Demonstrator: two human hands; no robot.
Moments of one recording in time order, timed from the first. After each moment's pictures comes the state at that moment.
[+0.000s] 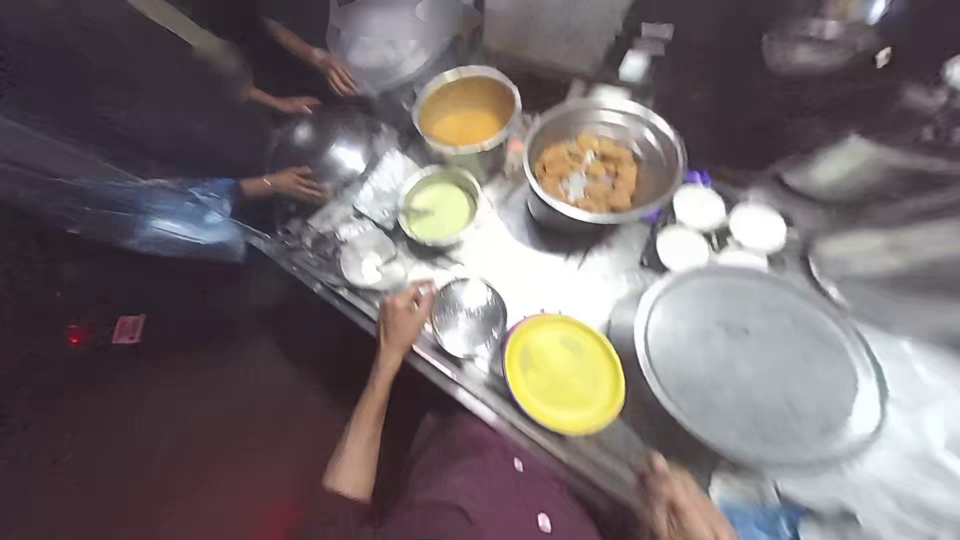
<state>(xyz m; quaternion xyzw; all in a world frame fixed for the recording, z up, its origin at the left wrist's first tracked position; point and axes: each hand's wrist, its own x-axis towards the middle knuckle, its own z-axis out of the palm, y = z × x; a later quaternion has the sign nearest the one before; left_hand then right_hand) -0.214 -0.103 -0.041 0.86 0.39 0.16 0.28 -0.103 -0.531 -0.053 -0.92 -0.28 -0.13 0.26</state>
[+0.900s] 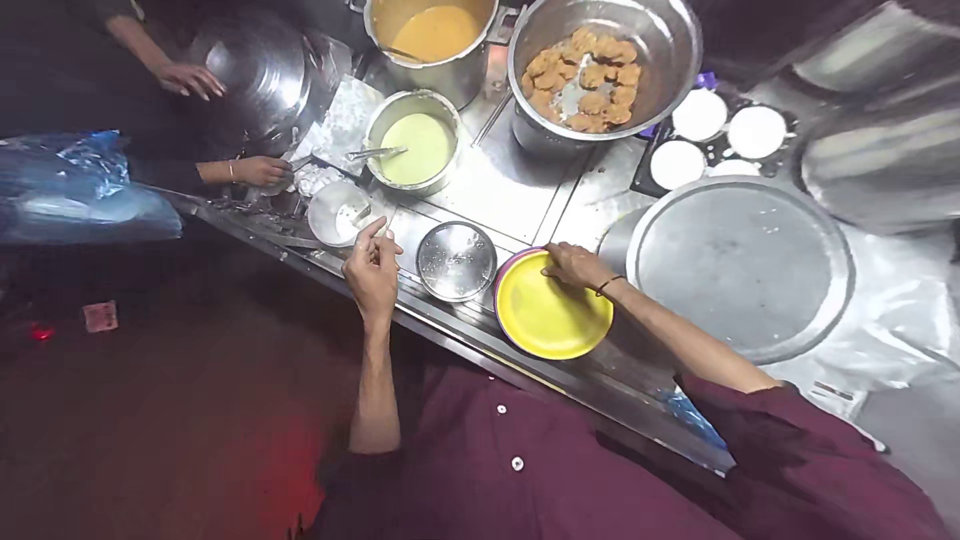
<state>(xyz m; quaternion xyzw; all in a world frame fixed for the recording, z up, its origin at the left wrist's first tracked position) -0.202 -0.096 -0.032 0.77 0.43 0.30 0.37 0.093 -0.361 -0.207 -0.81 -0.42 0.41 0.01</state>
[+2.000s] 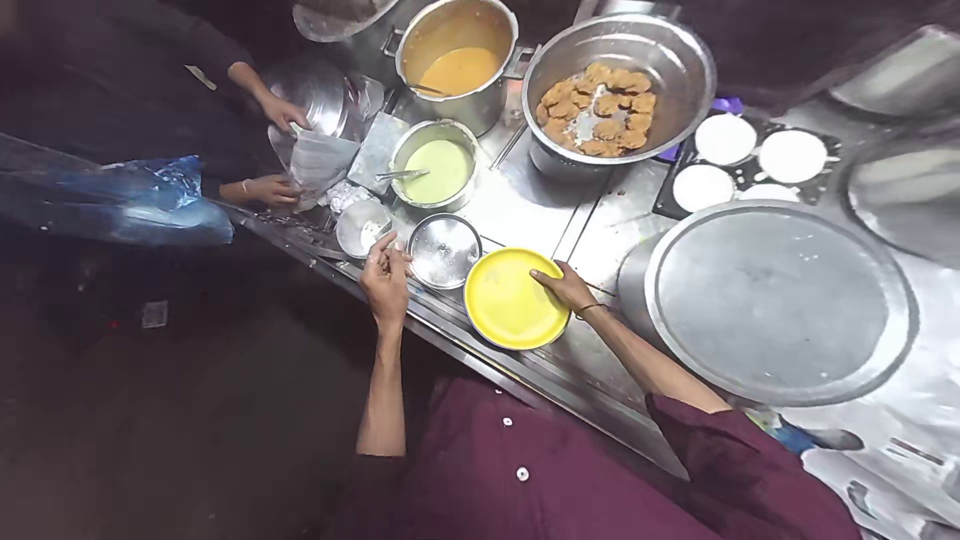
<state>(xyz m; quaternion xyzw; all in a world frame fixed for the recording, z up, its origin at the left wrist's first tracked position) -0.202 -0.099 -0.035 0.74 0.41 0.37 0.38 0.050 -0.352 -0.257 -0.82 -0.08 0.47 0.32</state>
